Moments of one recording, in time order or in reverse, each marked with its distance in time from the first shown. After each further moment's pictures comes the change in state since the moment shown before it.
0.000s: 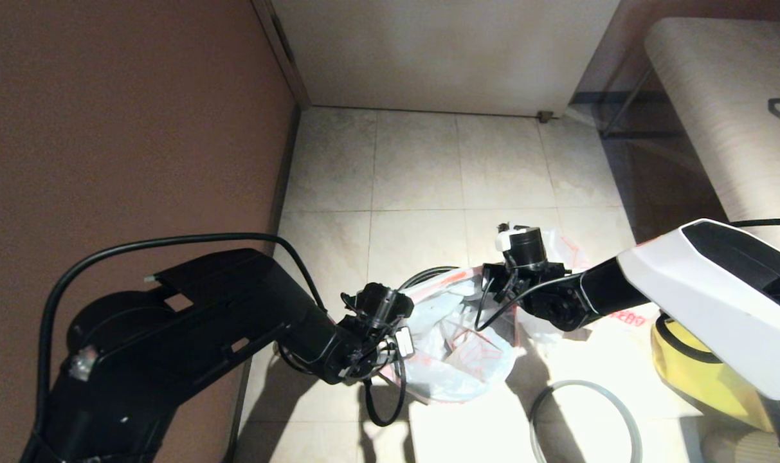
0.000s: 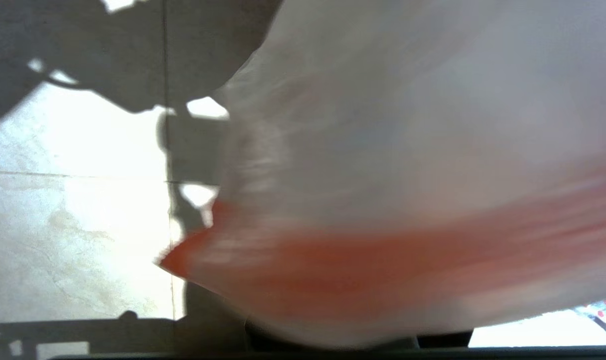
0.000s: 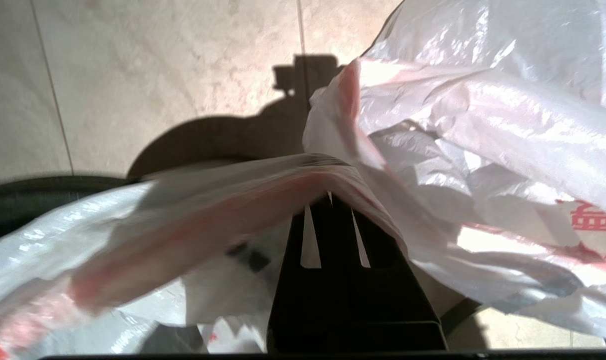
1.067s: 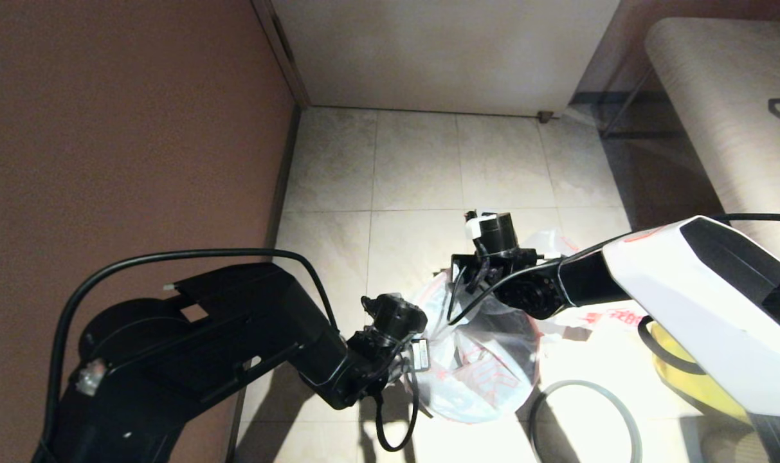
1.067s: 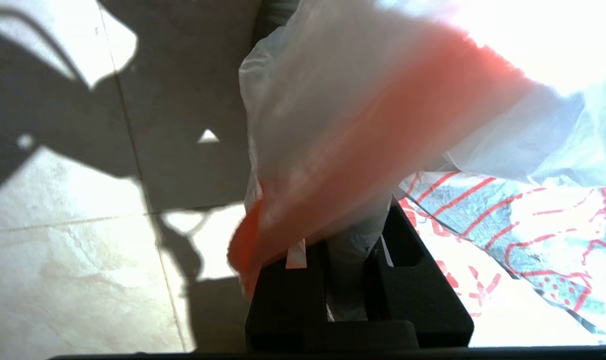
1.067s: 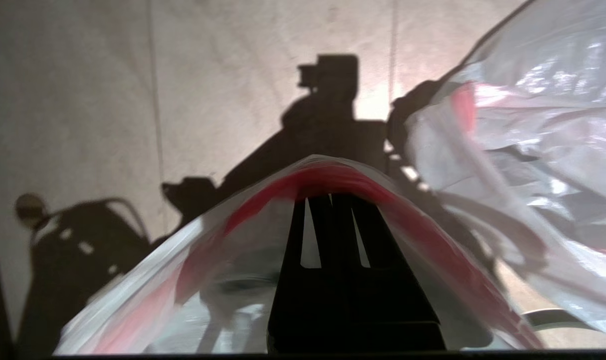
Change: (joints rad) left arm -0.064 0.007 0.074 -0.174 -0.004 0.144; right arm 0.098 0.009 -0.176 0.151 0.039 -0.016
